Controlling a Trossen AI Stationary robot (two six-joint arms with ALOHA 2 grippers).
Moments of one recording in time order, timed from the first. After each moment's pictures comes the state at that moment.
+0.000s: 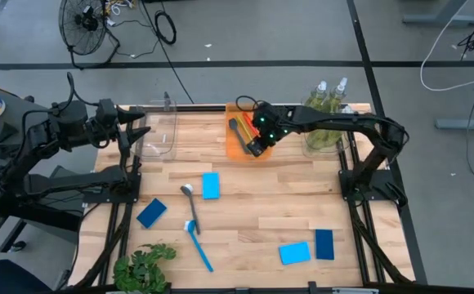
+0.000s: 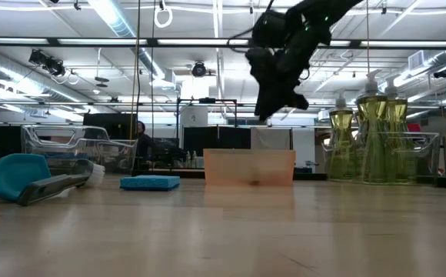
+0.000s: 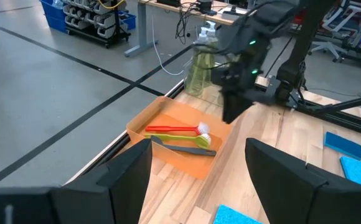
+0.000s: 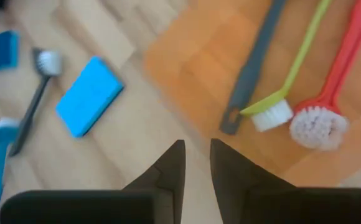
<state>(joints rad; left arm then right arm) 0.40 0.62 1.20 -0.89 -0.09 -0.12 -0.35 1.68 1.30 -0.65 -0.18 0.47</state>
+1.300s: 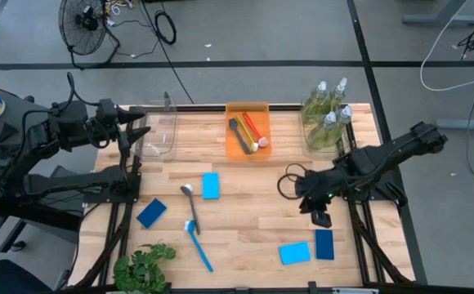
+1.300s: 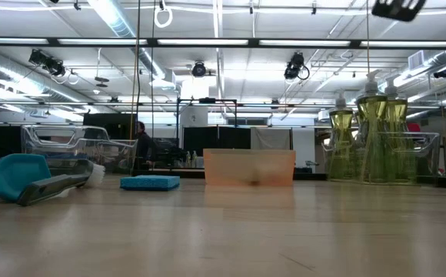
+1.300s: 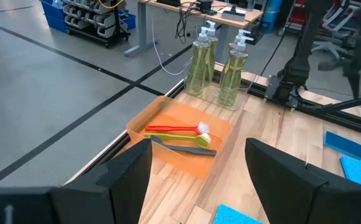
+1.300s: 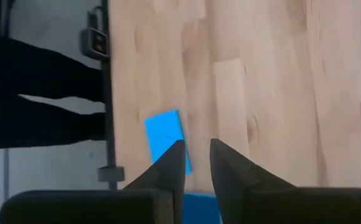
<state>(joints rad) 0.40 0.62 1.20 -0.89 -0.09 -0.12 0.40 1.23 1.22 -1.00 -0.14 0.58</state>
